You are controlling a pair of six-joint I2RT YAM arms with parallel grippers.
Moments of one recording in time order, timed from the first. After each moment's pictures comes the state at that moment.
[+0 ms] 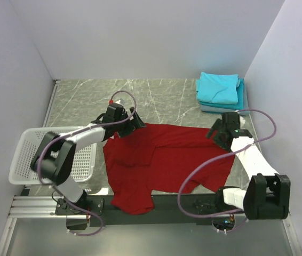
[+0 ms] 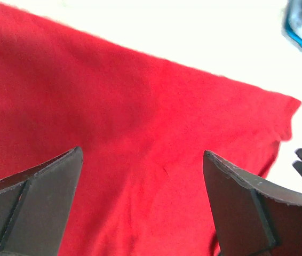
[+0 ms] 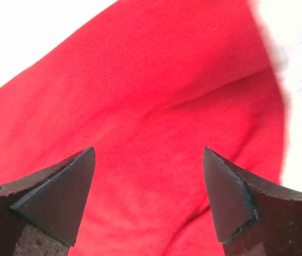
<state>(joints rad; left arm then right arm) -0.46 1.61 0.92 -0.01 0.17 -0.84 0.02 1.18 0.75 -0.57 0.16 0.60</state>
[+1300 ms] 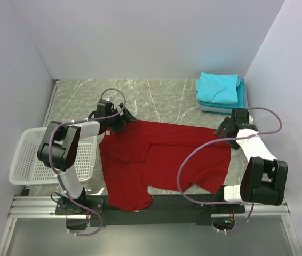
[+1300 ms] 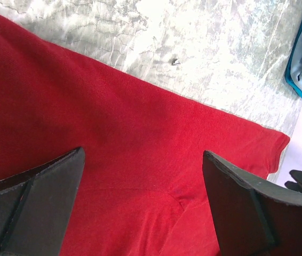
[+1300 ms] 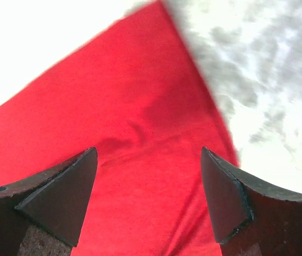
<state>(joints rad) -0.27 1.80 0.94 0.14 0.30 -0.83 -0.17 1.35 0.82 -0.54 0.15 0.51</state>
